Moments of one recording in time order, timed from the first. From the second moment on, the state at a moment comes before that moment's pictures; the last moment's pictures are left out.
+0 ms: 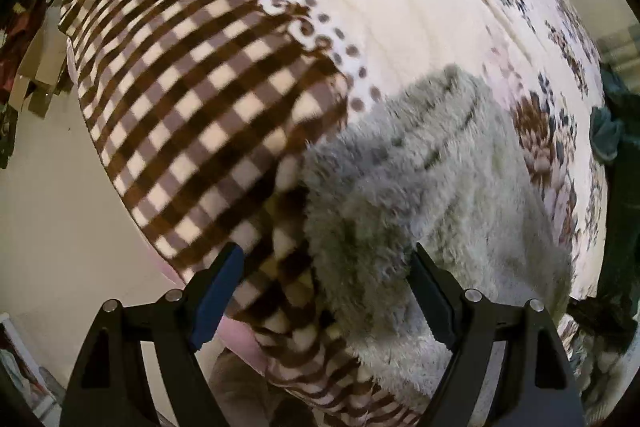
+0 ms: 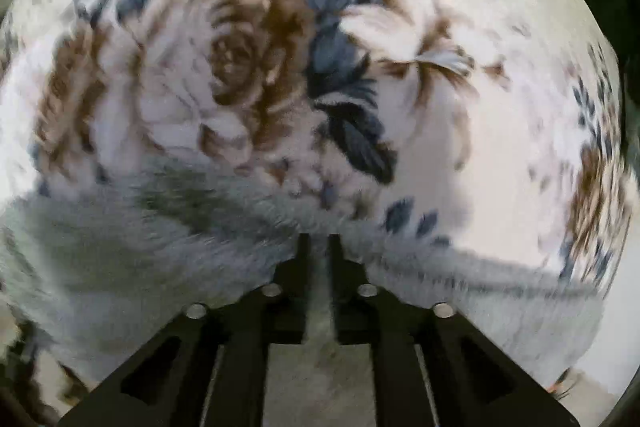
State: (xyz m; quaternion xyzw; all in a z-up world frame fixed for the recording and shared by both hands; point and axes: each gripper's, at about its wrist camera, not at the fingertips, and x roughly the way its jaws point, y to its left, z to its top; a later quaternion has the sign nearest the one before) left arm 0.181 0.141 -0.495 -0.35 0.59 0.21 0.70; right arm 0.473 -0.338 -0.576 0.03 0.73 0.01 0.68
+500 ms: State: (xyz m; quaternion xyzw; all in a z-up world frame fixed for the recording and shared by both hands) left arm 0.224 0.139 -0.507 -0.36 0.57 0.09 0.73; right arm 0.237 -0.361 -0.595 0.39 0.77 -0.07 0.50
